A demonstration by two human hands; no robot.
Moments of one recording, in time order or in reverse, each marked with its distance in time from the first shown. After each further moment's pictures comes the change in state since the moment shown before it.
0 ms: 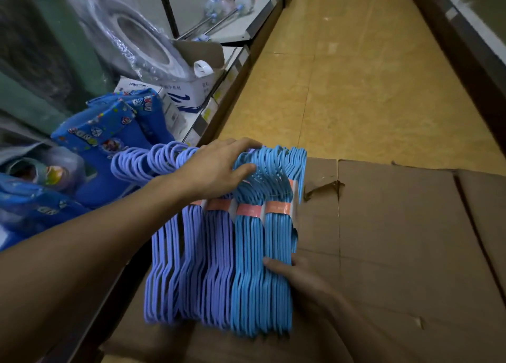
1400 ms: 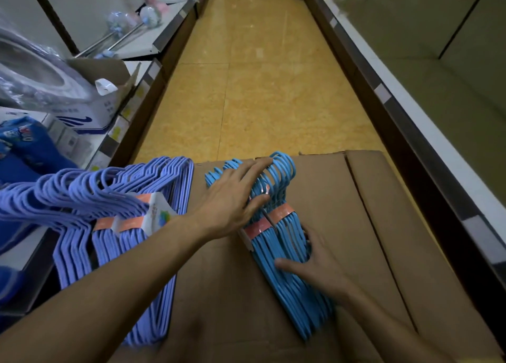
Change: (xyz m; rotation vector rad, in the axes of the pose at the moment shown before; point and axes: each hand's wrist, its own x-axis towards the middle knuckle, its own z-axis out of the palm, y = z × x) left_hand 0.025 0.156 0.079 -0.141 0.014 0.324; right_hand -0.119 -0.011 -0.145 -0.544 0.472 -0.358
